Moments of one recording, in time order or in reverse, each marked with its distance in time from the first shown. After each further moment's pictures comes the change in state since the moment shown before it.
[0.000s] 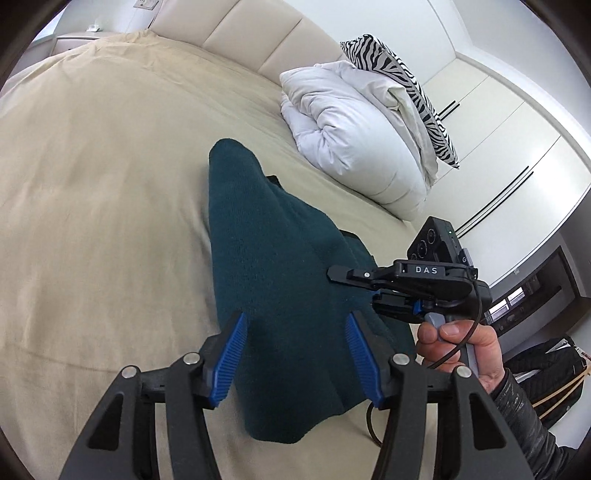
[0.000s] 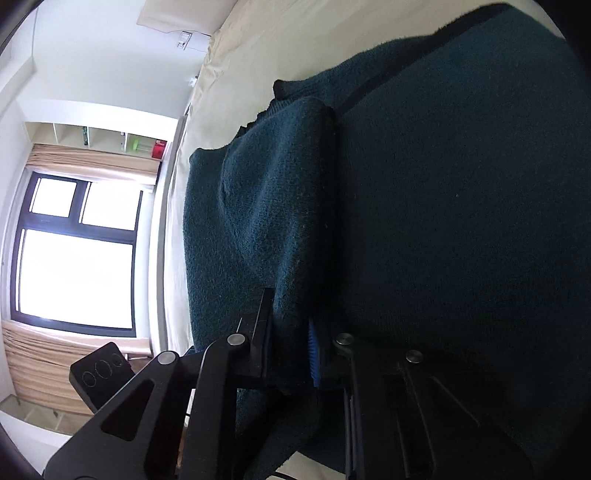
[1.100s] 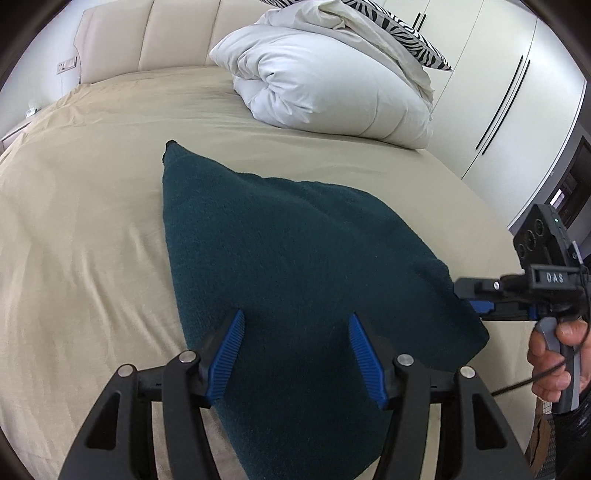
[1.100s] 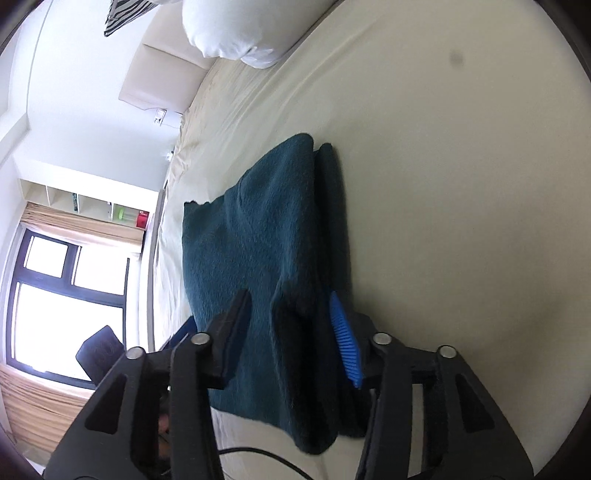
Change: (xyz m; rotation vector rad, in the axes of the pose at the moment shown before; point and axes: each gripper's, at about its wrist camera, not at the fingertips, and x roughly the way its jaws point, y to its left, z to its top) left arm 0.123 -0.095 0.001 0.347 0.130 0.214; right arm -0.199 -0.098 -0.038 0.114 -0.246 -0.061
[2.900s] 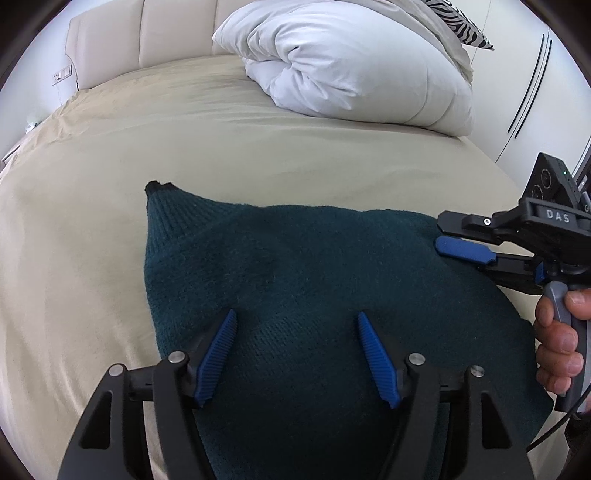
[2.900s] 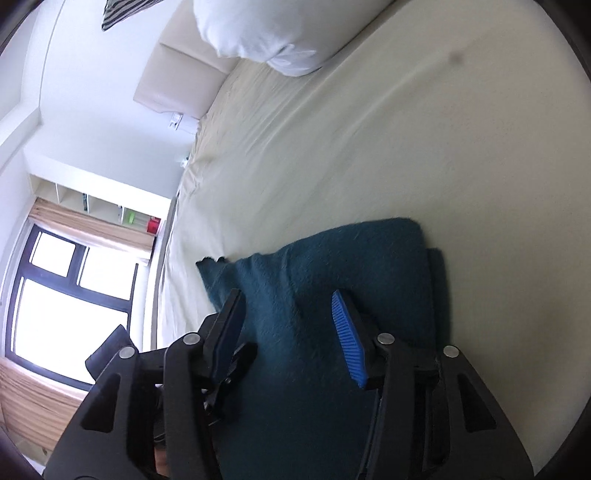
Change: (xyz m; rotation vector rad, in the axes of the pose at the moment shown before) left arm 0.083 0.034 0.066 0.035 0.068 0.101; right arm 0.124 0.071 0.094 -0.033 -0.062 0.067
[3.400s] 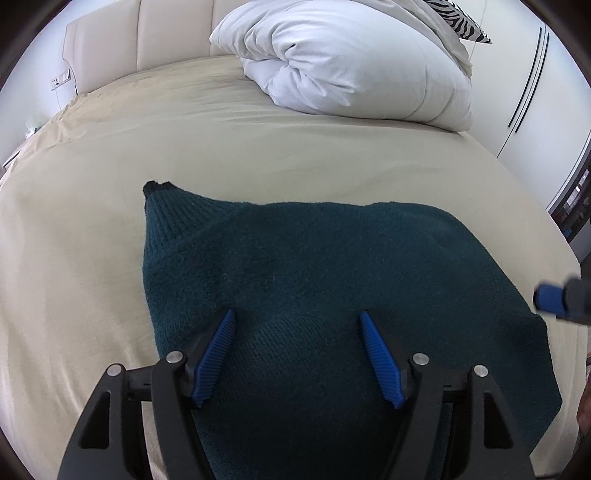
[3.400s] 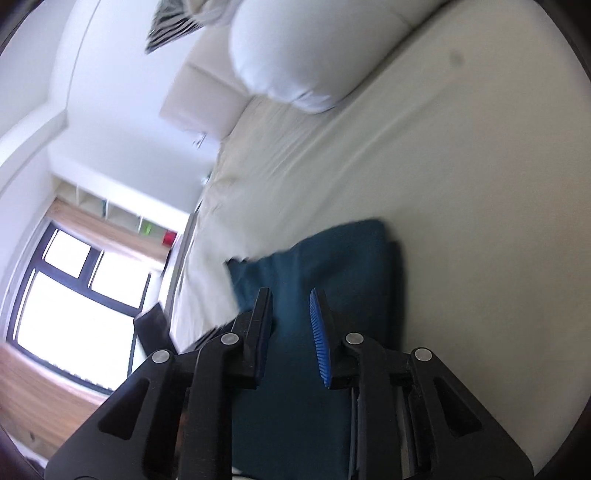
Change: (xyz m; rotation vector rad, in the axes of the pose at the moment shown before) left arm 0.001 -0.002 -0.002 0.021 -0.001 0.021; right arm -0.069 0.012 -0.038 -0.119 -0.061 0.064
